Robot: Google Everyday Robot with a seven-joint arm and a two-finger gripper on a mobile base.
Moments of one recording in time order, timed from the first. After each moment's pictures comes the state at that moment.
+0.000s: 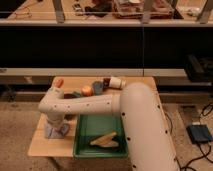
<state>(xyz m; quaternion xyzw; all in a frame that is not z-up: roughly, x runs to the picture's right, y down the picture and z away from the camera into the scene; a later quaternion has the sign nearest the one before) -0.288 0.202 0.834 0.02 -0.34 -0.92 0.20</state>
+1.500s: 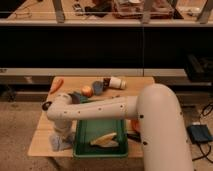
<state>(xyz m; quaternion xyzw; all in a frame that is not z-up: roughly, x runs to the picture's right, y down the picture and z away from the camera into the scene) -0.223 0.233 0.803 0.00 -0.36 -0.91 0.21</state>
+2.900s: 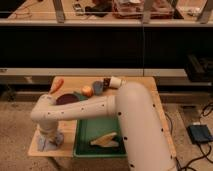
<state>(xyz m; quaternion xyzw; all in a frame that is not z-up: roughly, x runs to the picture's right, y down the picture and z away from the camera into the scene) -0.292 0.259 0.790 0.03 -0.38 -0.91 0.13</state>
